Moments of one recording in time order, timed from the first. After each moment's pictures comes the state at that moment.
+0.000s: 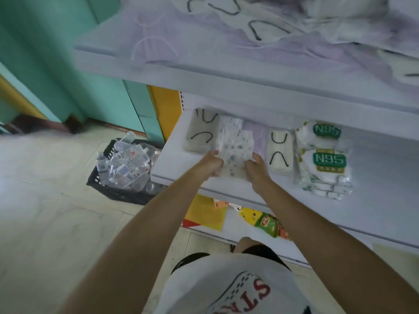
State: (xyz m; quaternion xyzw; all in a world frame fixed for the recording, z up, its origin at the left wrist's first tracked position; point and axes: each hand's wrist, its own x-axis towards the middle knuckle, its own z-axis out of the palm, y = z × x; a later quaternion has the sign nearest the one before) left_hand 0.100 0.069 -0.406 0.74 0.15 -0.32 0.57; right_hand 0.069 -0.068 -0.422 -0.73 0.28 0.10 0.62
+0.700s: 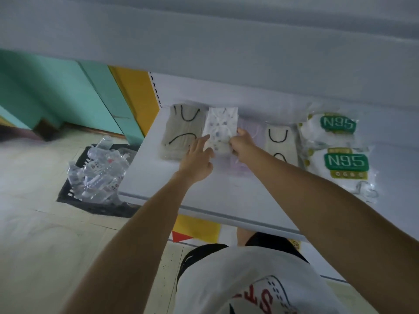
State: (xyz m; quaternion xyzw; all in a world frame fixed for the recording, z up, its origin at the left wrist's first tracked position) left_hand 0.179 0.059 -0.508 0.96 -0.19 -0.08 0.18; right_hand 0.213 -0.087 -0.489 -0.74 0.28 0.11 0.60
